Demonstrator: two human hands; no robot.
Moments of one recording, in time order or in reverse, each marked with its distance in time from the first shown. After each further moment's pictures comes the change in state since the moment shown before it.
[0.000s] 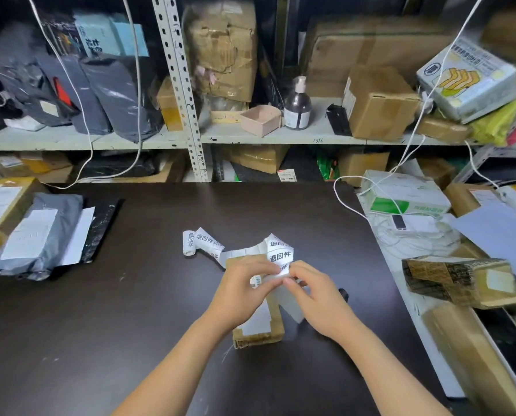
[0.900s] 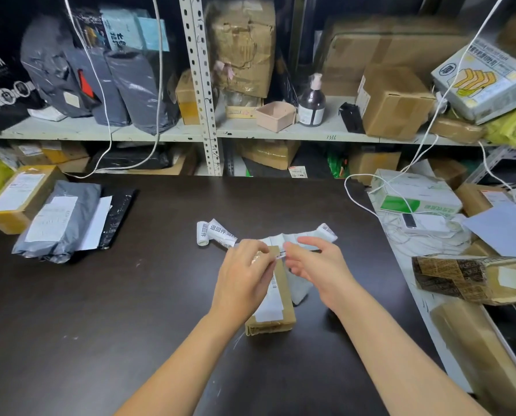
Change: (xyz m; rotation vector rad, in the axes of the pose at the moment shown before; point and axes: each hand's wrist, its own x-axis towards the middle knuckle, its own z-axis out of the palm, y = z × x) left_hand -0.023 -0.002 -0.016 0.498 0.311 0.320; right_hand 0.032 -0.049 0.010 0.667 0.265 0.658
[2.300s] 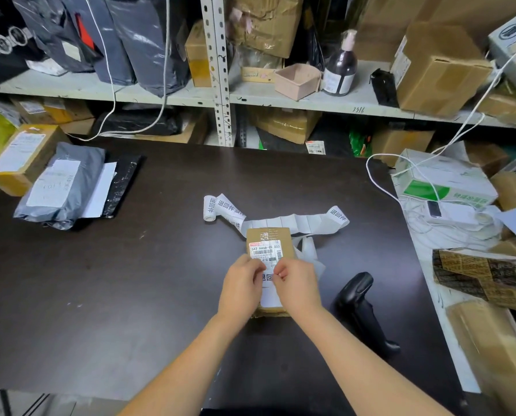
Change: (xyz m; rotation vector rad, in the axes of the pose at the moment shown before) left_hand -0.056 -0.023 0.049 -0.174 -0.369 -0.710; right_hand 0.036 0.096 0.040 -0.893 -0.001 -0.319
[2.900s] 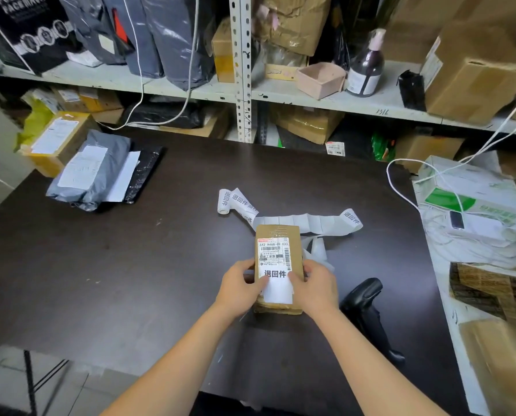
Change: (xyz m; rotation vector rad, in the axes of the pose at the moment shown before) left_hand -0.014 -0.018 -0.004 -0.442 -0.151 -0.368; right_hand 0.000 0.028 -0.010 0.116 -0.072 0.109
